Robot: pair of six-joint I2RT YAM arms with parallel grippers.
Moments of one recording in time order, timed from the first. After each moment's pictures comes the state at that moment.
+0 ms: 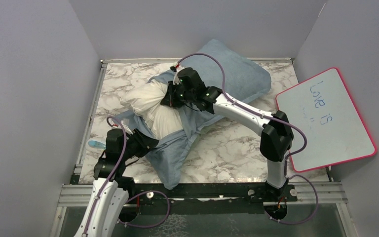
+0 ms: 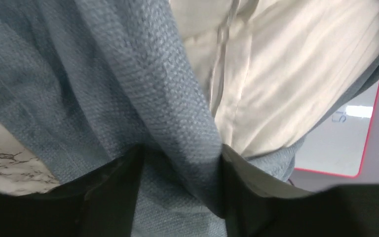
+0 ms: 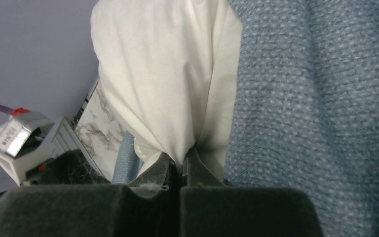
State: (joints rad) left arm -0.12 0.45 0.39 -0.53 0.43 -0.90; right arm 0.85 1.92 1.68 -0.25 -0.14 0.52
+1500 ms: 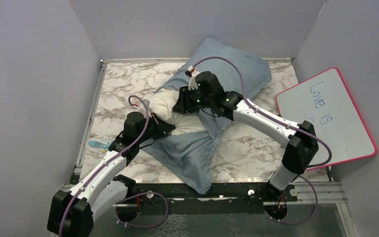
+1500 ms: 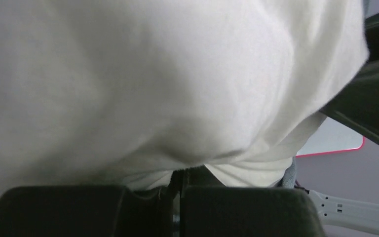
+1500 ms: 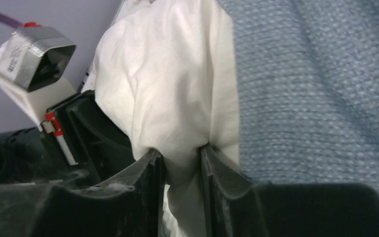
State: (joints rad) left arm -0.39 0.88 0.46 0.03 0.32 -0.90; right arm 0.83 1.70 1.47 -0.29 -0.21 0.50
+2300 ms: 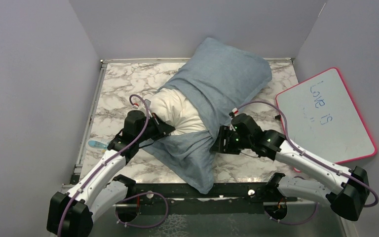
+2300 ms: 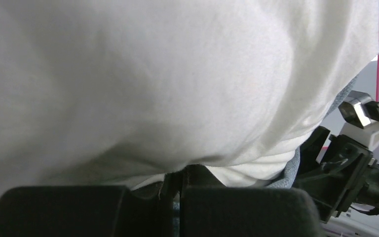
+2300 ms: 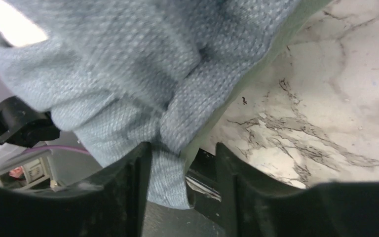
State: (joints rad) left arm -0.40 0.88 0.52 -0.10 0.32 -0.87; right arm 0.83 1.01 0.78 -0.58 -0.12 0.86
